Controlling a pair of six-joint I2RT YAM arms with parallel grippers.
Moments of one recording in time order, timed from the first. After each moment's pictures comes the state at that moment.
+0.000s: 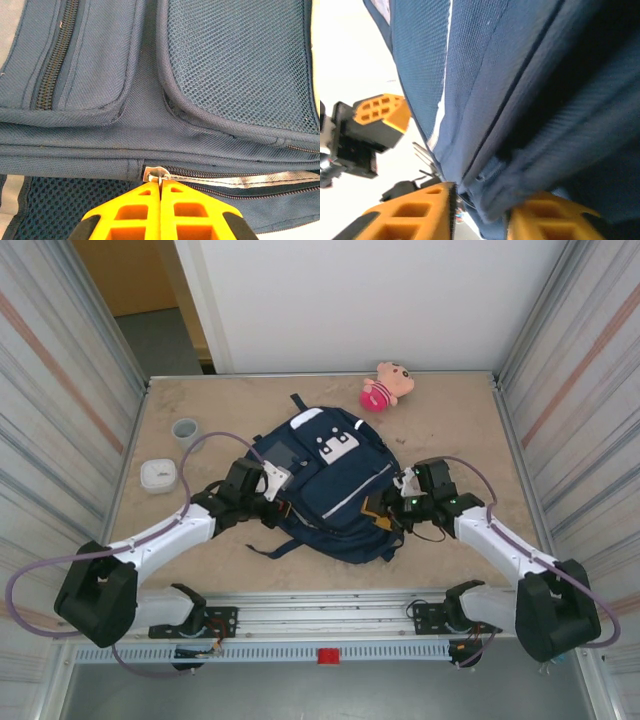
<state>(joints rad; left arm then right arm) -0.57 1.26 0.69 -0.30 0.26 -0.04 0.37 1.18 0.60 -0.29 -0.72 0.94</state>
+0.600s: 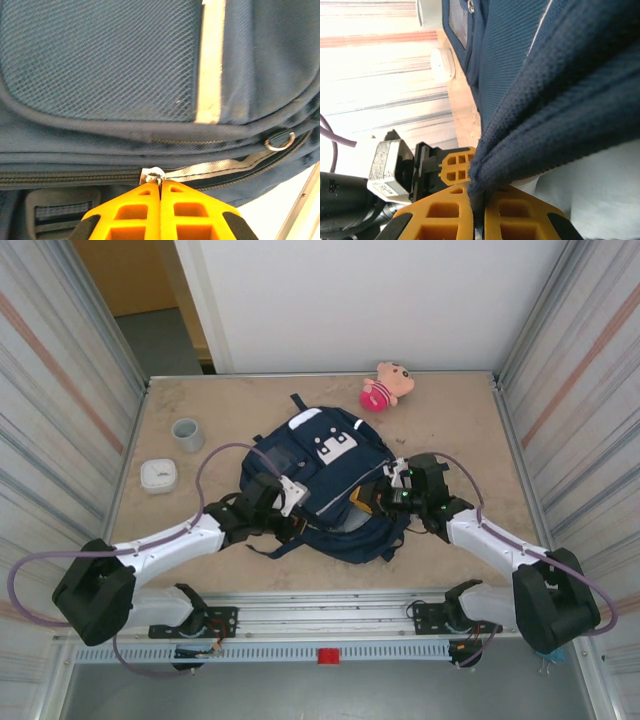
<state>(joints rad) -0.77 1.26 0.66 -0.23 0.24 -0.19 0.44 1.20 0.55 0.10 -0.71 1.20</state>
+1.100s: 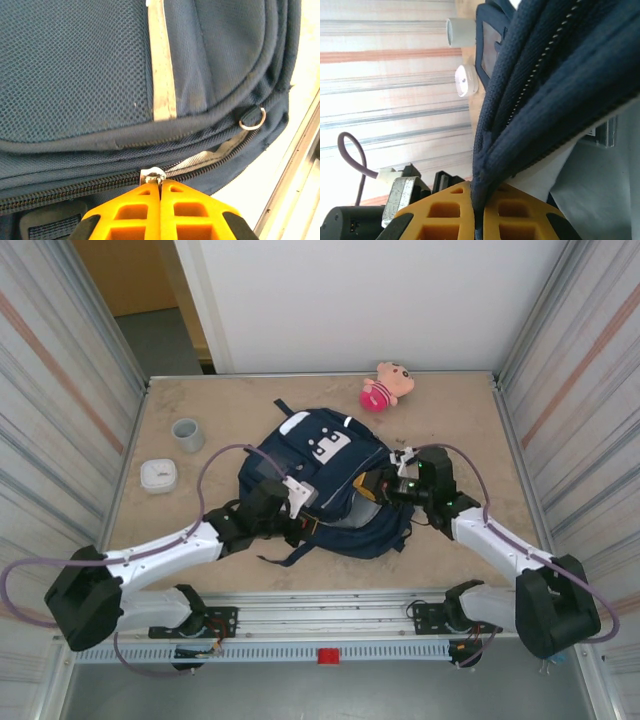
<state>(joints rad) -0.86 1.18 0.66 -0.19 0.18 -0.27 0.37 1.15 0.59 0.12 -0.73 1.23</state>
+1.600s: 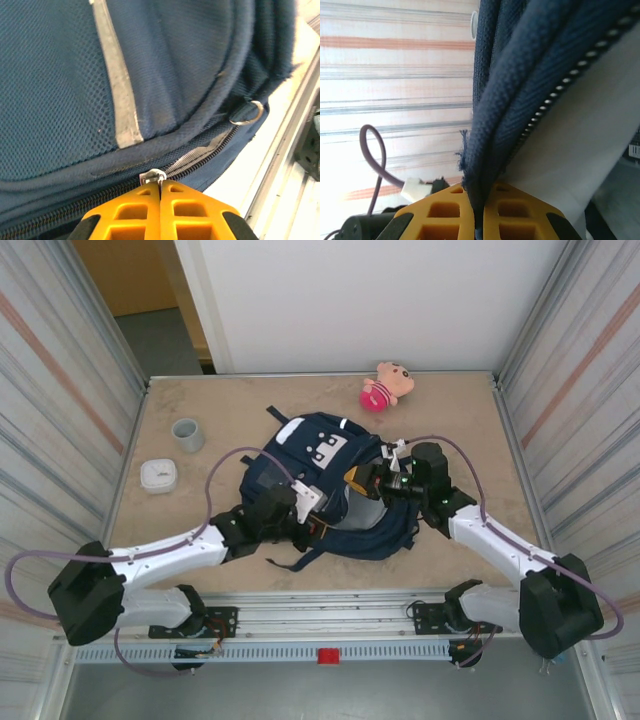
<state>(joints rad) -0.94 1.23 0.66 -0.09 0.18 -0.31 0.46 1.17 0.64 0.17 -0.69 1.25</state>
